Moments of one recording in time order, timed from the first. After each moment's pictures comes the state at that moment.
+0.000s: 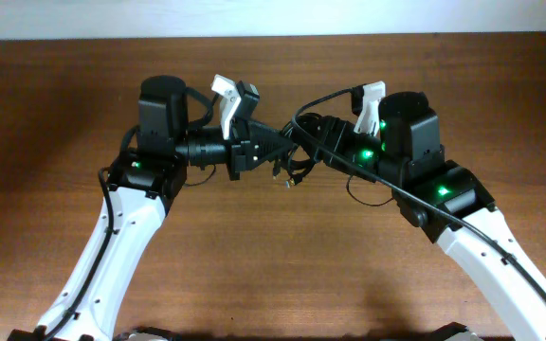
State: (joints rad) left arm -0.21 1.40 1.15 -0.26 1.15 -0.02; right arm 0.44 1.31 1.18 -0.39 -0.44 0.88
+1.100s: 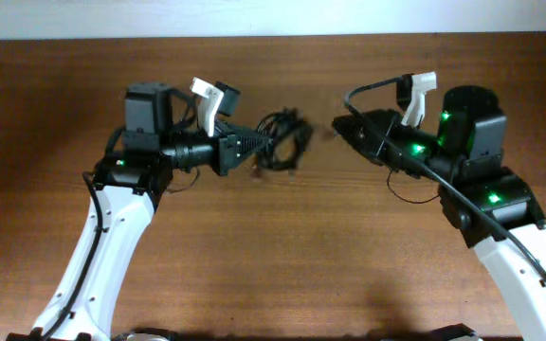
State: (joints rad) left arm -0.13 1.40 1.16 -0.44 0.98 -0.04; right arm 0.24 1.21 1.18 -0.41 -0.66 0.88
